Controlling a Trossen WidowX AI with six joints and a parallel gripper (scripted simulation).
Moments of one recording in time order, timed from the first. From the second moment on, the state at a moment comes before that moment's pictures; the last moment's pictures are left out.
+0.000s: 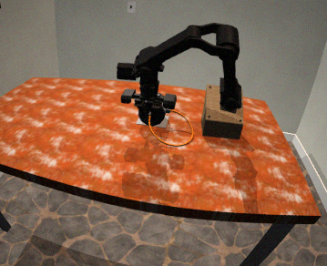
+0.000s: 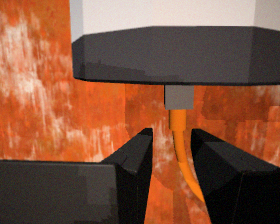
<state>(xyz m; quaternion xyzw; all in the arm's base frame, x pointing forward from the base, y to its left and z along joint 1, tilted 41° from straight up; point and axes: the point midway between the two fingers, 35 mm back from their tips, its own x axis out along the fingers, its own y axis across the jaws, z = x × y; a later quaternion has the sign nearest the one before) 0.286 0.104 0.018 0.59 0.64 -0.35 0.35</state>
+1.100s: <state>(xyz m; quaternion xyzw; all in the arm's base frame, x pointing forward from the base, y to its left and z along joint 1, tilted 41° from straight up) 0.284 0.104 0.007 0.59 0.64 -0.35 0.35</state>
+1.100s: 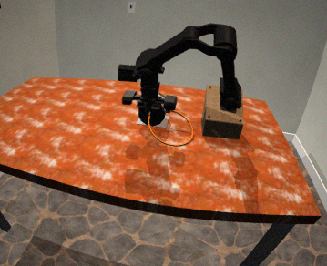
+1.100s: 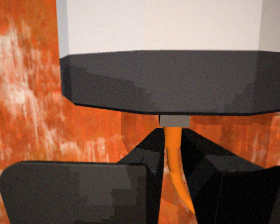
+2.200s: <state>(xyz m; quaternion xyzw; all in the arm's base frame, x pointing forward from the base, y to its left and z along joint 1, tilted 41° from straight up) 0.284 0.099 0.005 0.59 0.64 -0.35 0.34</state>
